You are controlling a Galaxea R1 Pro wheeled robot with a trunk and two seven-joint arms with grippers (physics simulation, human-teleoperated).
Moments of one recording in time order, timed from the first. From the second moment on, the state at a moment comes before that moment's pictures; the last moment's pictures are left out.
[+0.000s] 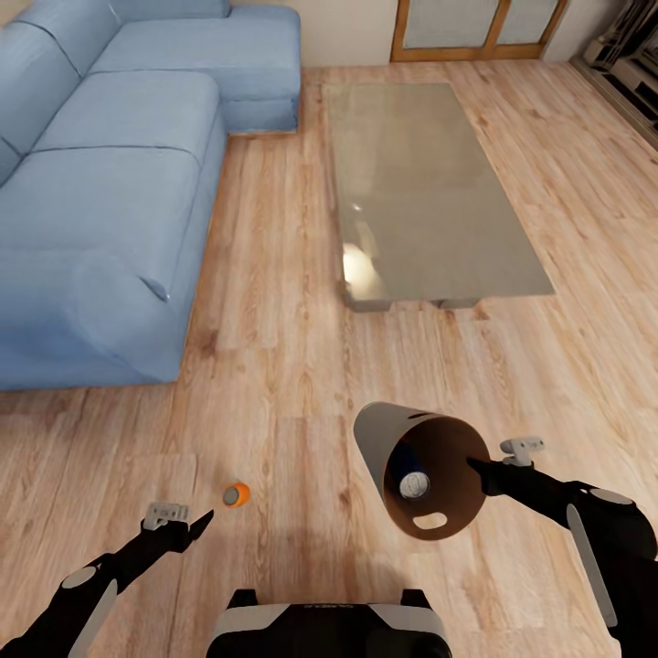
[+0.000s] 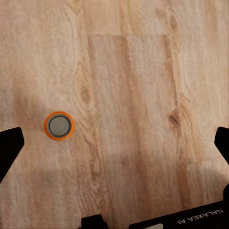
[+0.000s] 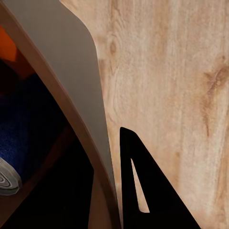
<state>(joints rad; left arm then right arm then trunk) -0.34 0.24 0.10 -0.84 0.16 0.01 -0.51 -0.32 -0.19 -0.23 -1.57 0.01 0.76 0.59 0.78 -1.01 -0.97</state>
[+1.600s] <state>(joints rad) -0.83 -0.02 0.09 -0.72 0.16 0.83 0.05 -0.83 -0.55 -0.23 -1.52 0.04 1.04 0.59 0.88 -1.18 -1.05</state>
